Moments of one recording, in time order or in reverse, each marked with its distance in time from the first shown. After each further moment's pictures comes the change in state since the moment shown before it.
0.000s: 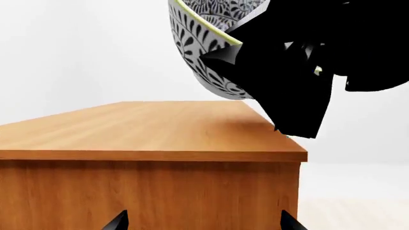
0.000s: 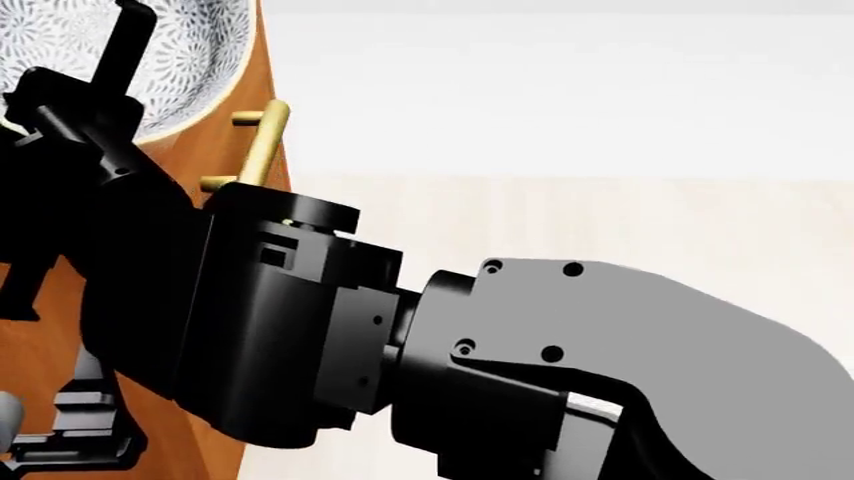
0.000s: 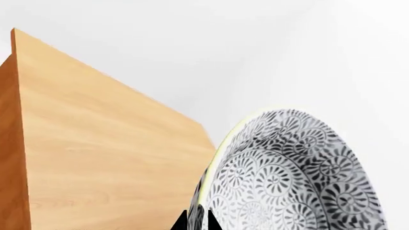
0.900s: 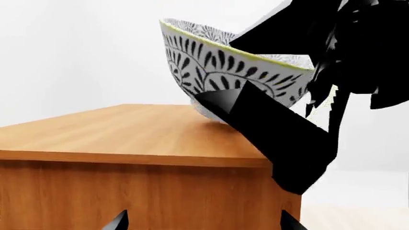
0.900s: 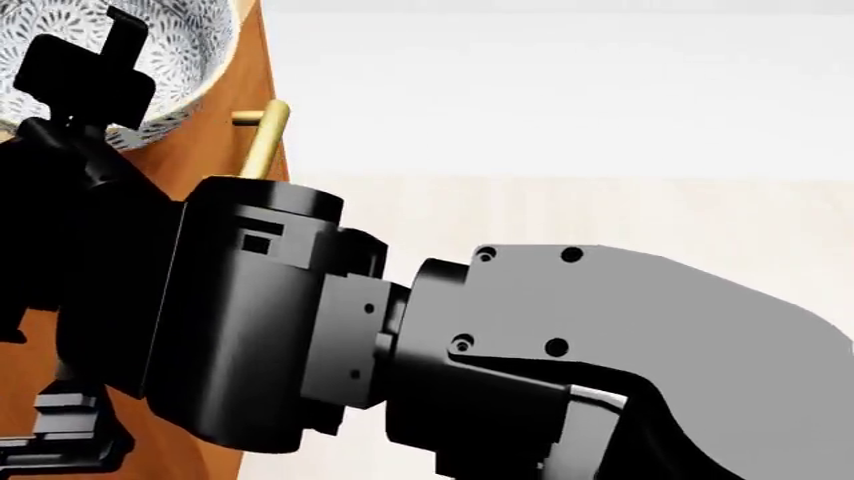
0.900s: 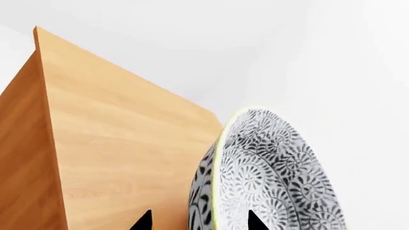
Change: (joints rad) left arm 0.023 -0.013 -0.026 0.021 -0.033 0.024 -0.005; right arm 0.043 0.000 0.007 -0.061 0.112 0.095 0.018
